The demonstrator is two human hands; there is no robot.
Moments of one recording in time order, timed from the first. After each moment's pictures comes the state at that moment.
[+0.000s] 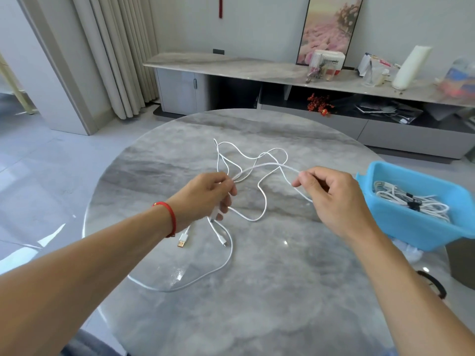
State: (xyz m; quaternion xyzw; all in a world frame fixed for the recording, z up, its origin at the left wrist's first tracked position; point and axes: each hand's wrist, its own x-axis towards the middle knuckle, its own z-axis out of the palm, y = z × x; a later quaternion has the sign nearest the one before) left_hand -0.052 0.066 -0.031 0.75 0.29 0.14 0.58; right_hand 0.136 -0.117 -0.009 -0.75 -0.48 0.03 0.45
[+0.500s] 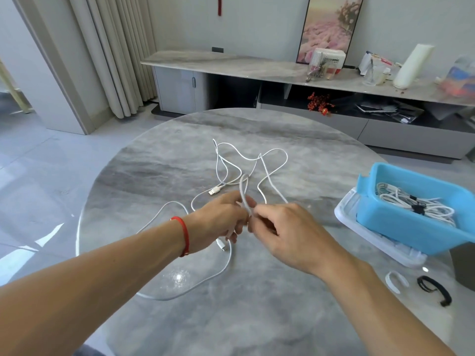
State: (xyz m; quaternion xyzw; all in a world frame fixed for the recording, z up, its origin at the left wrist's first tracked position) left_hand -0.032 0.036 -0.039 0.66 0.29 0.04 0.69; right_hand 0.078 -0.103 -0.011 -0.74 -0.62 0.10 0.24
